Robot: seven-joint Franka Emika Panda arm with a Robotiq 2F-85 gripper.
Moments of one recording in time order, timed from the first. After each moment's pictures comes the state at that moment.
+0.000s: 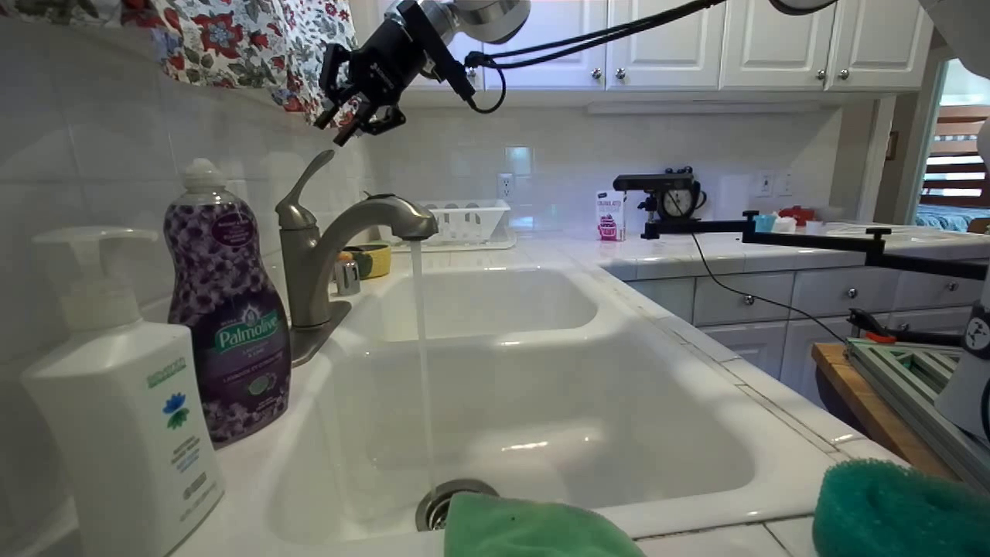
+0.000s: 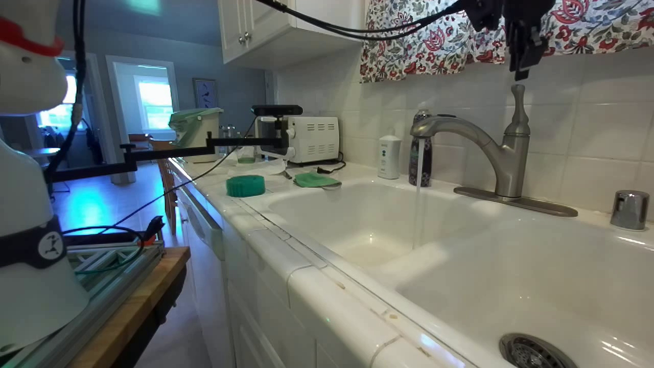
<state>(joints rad) -0.05 0.60 0.10 -1.19 0.57 2.28 0.13</state>
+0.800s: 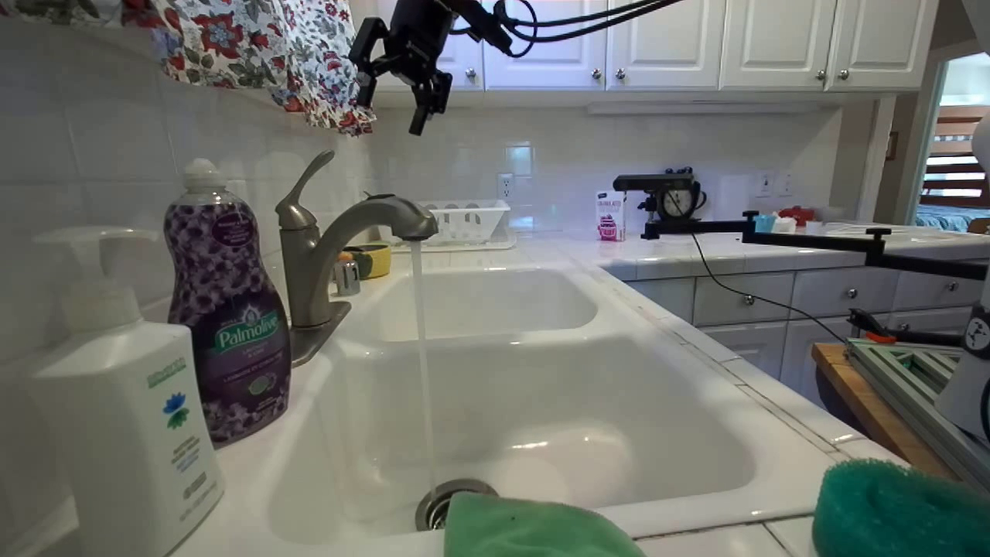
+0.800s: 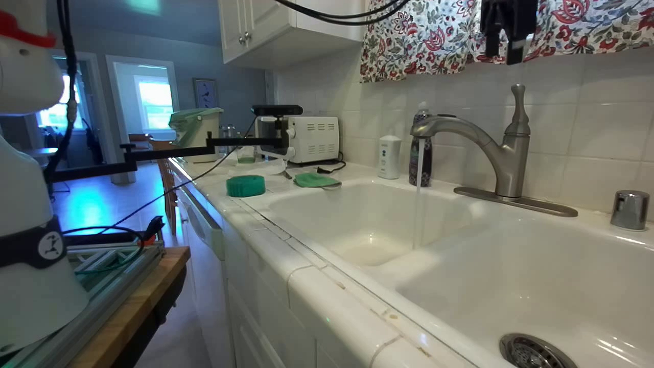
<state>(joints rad) 0.00 0.46 0.03 -1.25 0.23 2.04 0.26</state>
